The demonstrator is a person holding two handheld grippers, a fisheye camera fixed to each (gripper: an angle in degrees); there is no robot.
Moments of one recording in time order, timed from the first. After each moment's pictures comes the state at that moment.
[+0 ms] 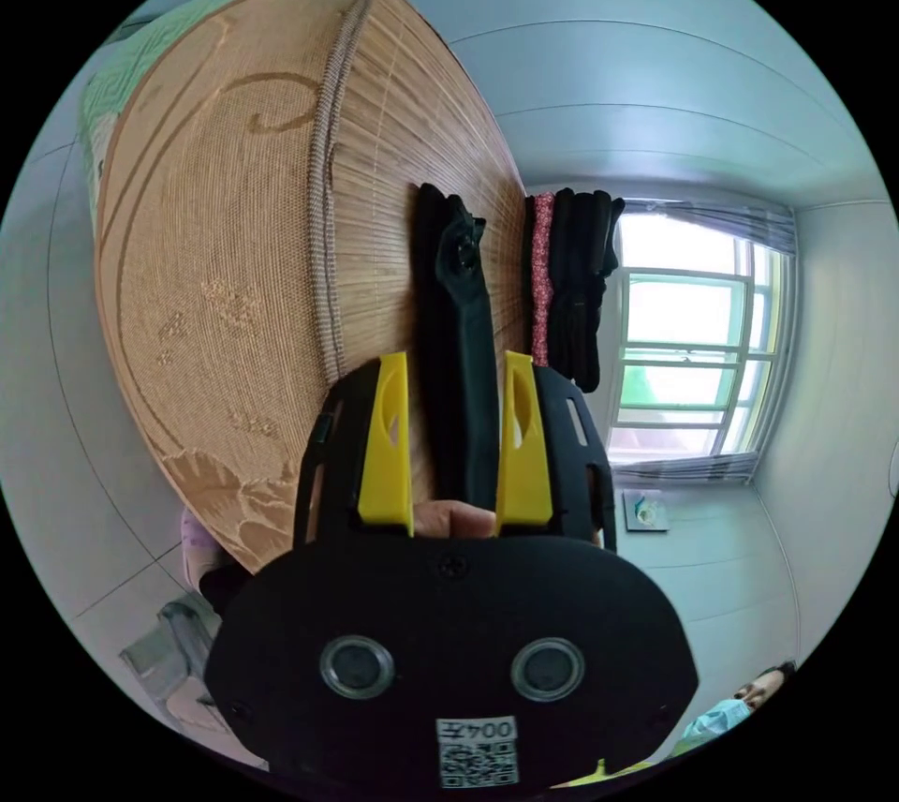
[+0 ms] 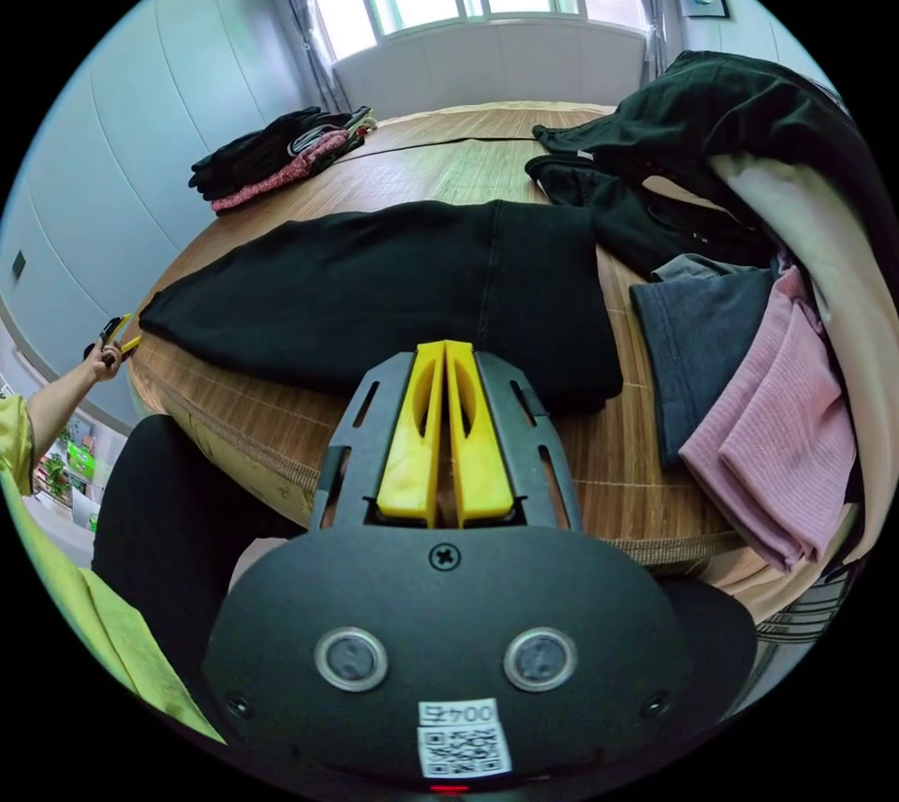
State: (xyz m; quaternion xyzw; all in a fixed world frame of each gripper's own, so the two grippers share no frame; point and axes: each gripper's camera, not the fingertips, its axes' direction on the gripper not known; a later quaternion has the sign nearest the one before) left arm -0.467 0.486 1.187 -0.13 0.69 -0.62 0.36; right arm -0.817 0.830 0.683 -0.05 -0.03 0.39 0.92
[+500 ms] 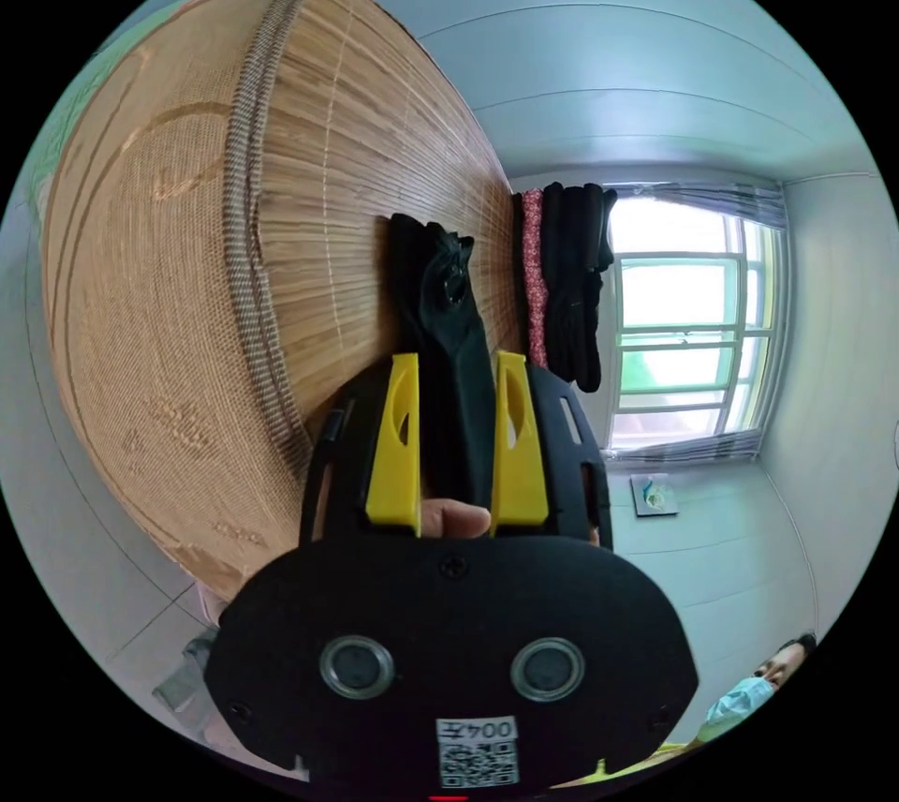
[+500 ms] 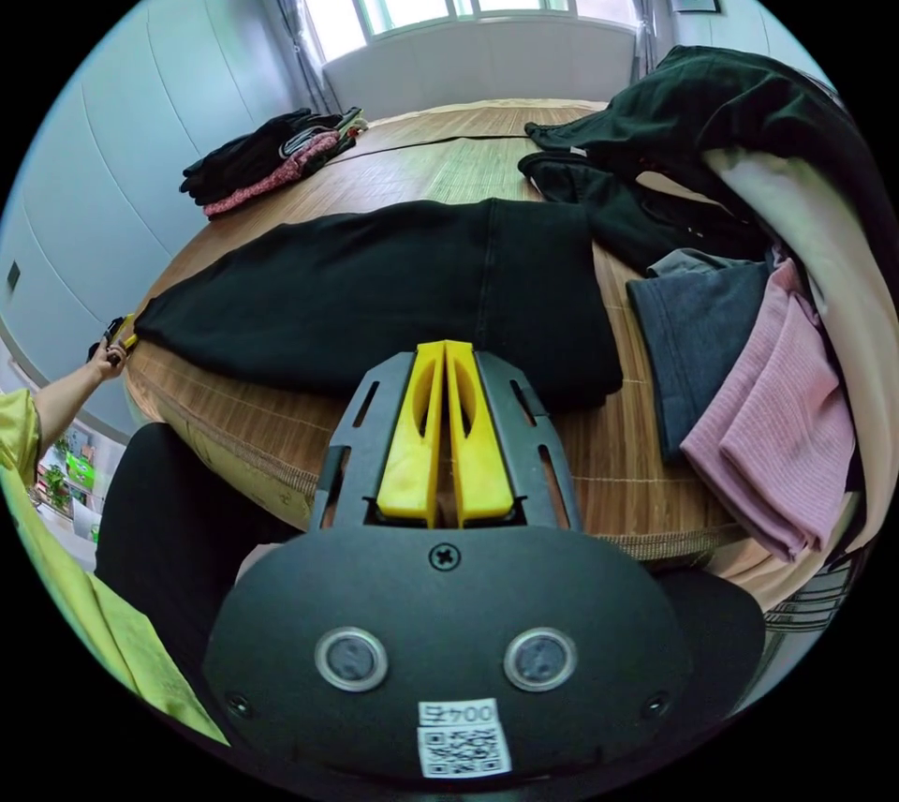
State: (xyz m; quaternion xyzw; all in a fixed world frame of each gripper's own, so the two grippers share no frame) left arm -0.451 0.458 1.212 -0.09 0.69 -0.60 0.38; right arm -0.825 0.820 0.697 -0.06 -0.03 0.40 0.91
